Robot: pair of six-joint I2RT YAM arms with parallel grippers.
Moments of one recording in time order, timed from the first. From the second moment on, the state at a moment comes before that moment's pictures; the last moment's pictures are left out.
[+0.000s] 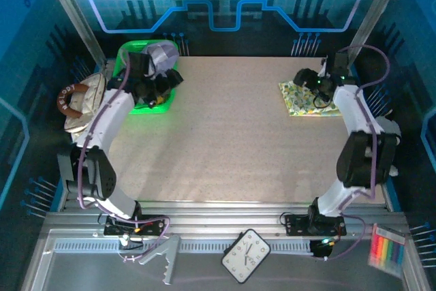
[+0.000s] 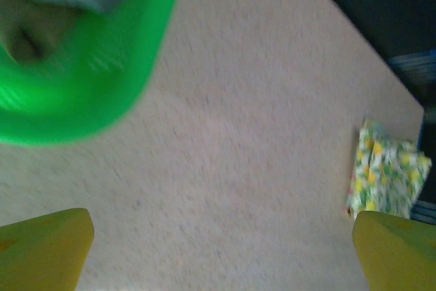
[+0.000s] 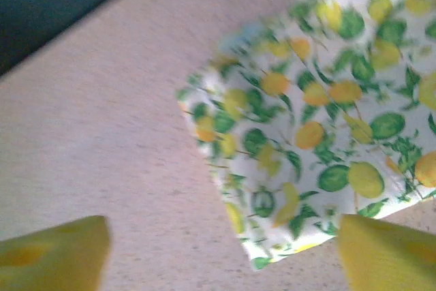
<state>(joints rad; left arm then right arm) -0.07 1.59 1.47 -0.73 0.24 -0.75 -0.10 1.63 1.40 -0.57 -0.18 0.44</state>
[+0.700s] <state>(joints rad) 0.09 2.39 2.31 -0.97 0.00 -0.47 -0.15 1.25 1.14 -0.50 0.02 0.43</state>
